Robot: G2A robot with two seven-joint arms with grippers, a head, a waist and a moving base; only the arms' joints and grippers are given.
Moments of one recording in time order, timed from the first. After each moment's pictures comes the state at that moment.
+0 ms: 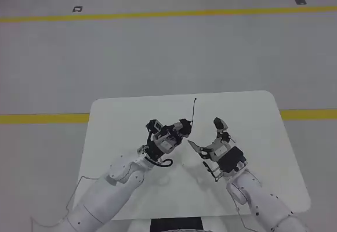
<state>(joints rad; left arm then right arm) 1.39 -1.16 -0.90 -1.70 -0.96 -0.24 -0.48 -1.56 -1.05 0.99 -1.67 -1.35 -0.05 -0.75</state>
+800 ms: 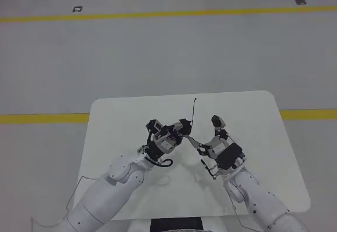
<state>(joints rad) 1.39 -1.16 -0.90 -1.70 -0.96 -0.24 -0.48 -1.55 -1.08 0.99 -1.66 -1.32 -0.06 -0.73</state>
